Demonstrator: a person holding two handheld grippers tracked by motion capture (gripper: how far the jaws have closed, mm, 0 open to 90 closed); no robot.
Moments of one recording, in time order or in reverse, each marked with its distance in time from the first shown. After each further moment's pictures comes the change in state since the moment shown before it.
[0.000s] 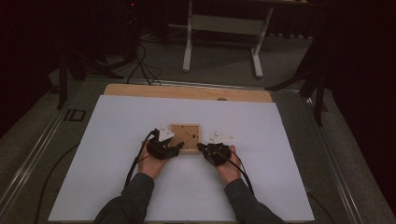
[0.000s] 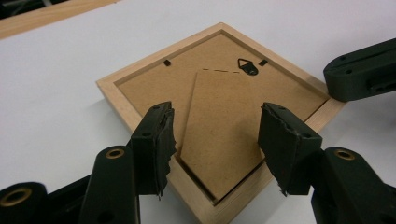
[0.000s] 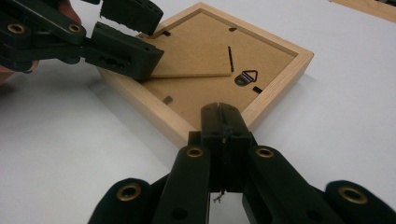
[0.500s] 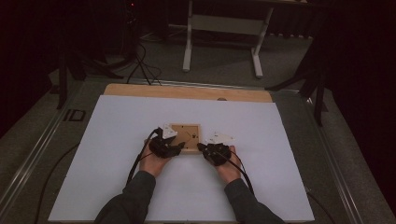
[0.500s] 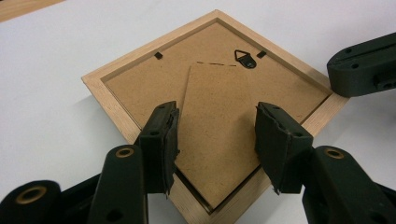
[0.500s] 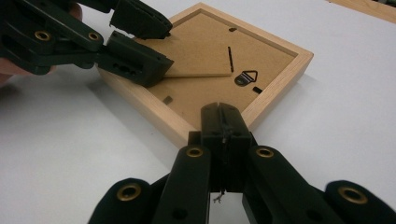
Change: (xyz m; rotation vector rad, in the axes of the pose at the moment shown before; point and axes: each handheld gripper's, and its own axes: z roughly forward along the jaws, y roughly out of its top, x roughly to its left) left arm -0.001 0.007 0.007 0.070 -0.002 0.020; right arm 0.000 0.000 0.000 -0.002 0.000 -0.001
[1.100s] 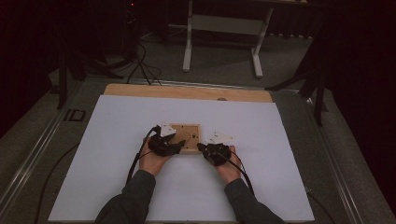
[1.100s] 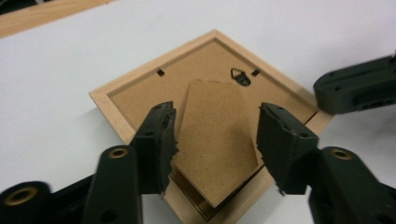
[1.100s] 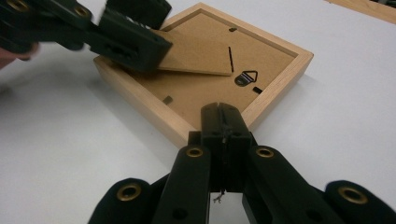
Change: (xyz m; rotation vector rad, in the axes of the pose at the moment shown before) left arm 0.002 0.006 -0.011 -0.056 -0.010 -0.027; right arm 0.000 0.000 0.000 -0.001 0.000 -0.004
